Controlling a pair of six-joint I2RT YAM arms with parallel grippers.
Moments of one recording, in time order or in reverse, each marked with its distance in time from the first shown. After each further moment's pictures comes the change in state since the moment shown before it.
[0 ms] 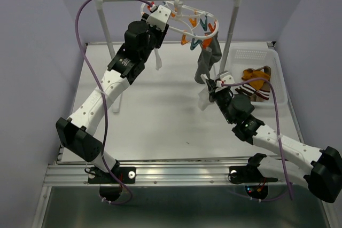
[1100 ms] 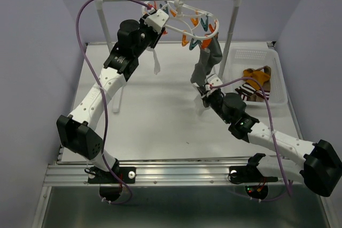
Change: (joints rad) left arm 0.116 0.016 -0.051 0.085 0.290 0.113; right arm 0.000 0.069 0.000 -0.063 -0.158 -0.016
